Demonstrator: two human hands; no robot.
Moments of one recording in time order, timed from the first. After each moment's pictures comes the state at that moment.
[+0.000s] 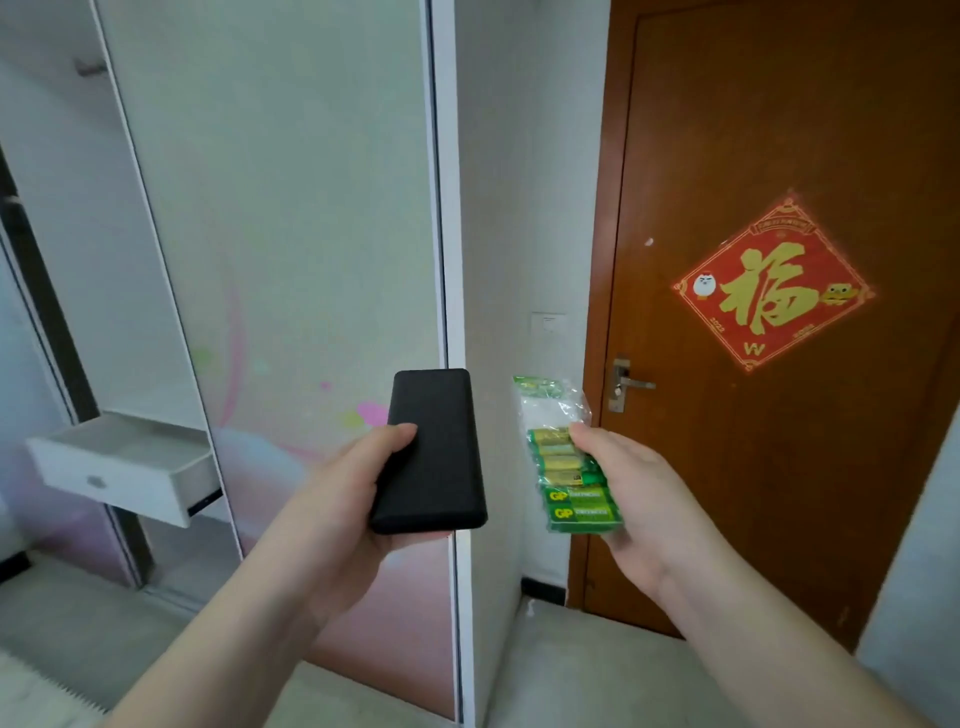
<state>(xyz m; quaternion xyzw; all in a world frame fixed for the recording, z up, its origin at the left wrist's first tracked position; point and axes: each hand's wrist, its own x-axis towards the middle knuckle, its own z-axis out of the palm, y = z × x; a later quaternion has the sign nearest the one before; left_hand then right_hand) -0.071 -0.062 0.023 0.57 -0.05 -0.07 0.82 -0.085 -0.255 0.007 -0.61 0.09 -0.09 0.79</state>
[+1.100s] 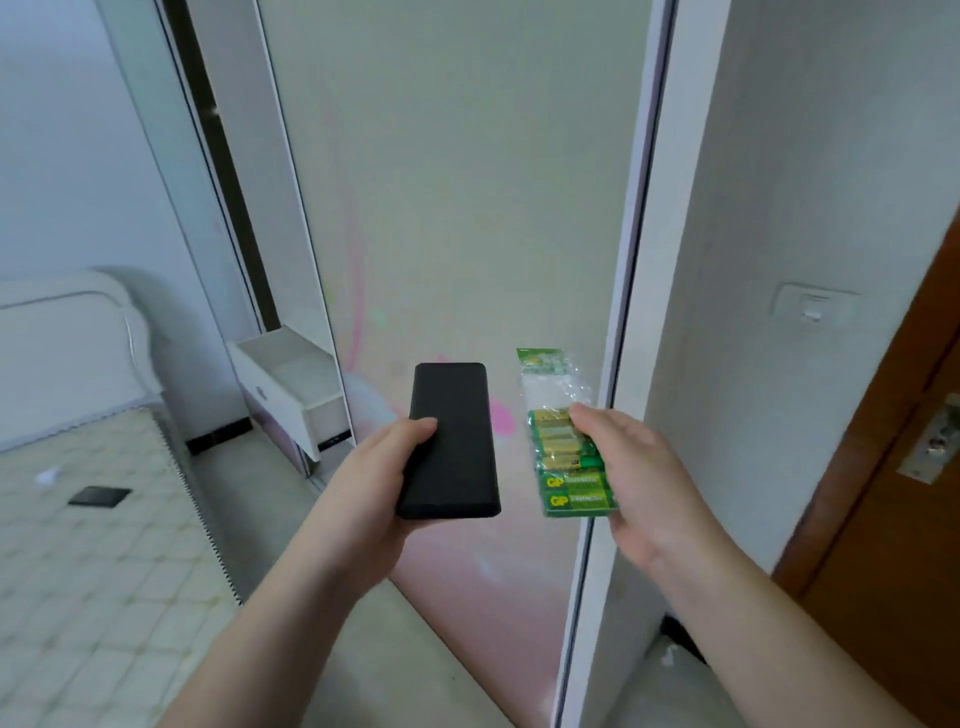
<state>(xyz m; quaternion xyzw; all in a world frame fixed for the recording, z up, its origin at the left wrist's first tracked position) 0.233 -0.039 -0.039 0.57 0.14 0.07 0.80 0.293 -0.213 -0.047 -0.61 -0.02 0.07 0.79</state>
